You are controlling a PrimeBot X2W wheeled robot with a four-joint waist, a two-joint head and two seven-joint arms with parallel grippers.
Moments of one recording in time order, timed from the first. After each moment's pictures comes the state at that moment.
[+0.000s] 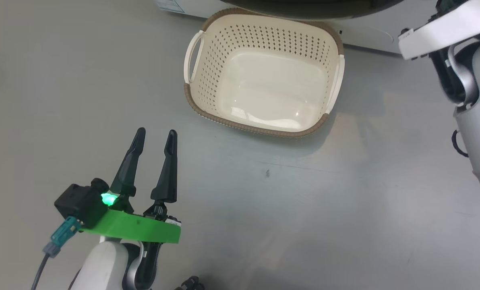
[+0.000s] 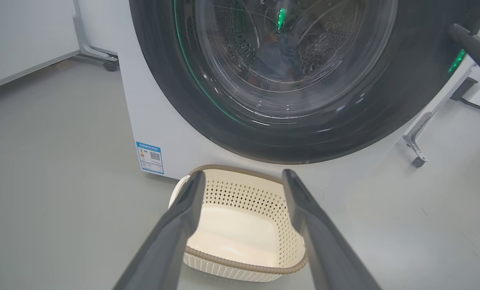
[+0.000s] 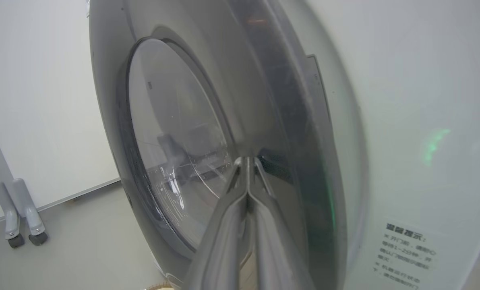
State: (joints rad) left arm -0.20 0.03 -0.31 0.04 -0.61 -0.13 -0.26; right arm -0.90 -0.31 0.38 0.28 0.39 0.07 -0.16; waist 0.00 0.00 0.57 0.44
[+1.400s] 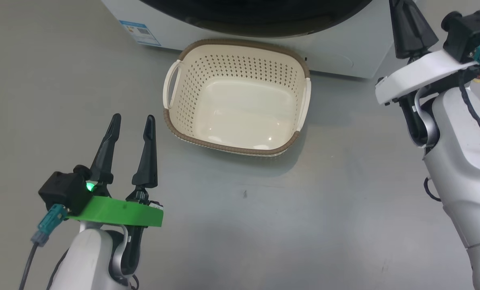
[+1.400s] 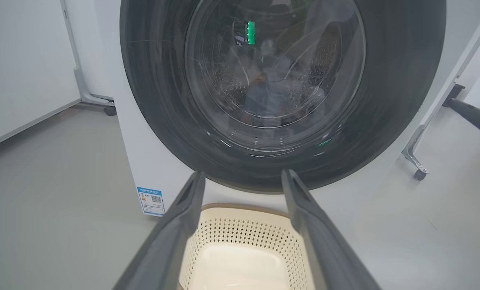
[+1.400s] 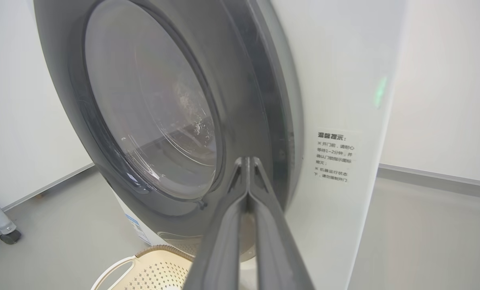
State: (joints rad) left arm -0.26 0.03 -0.23 0.10 -0.51 -0.13 -0.26; right arm -0.81 -0.25 0.40 0.49 0.45 0.11 -0.25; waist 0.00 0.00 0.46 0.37
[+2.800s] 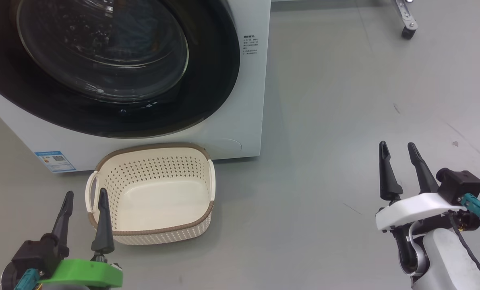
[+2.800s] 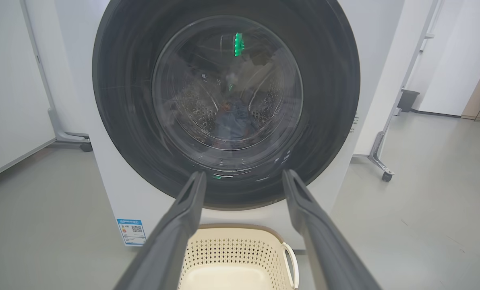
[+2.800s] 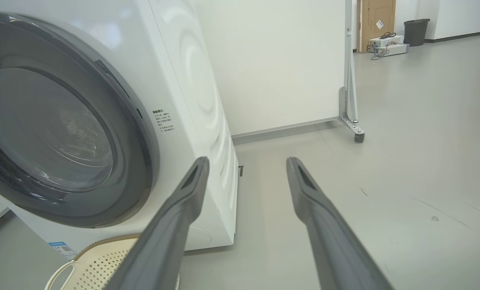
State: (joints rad) left arm 0.00 0.03 0.00 0.13 -0.35 -0.13 -0.26; right arm -0.20 -0.12 0.16 0.34 0.48 0.09 -0.25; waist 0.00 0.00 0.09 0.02
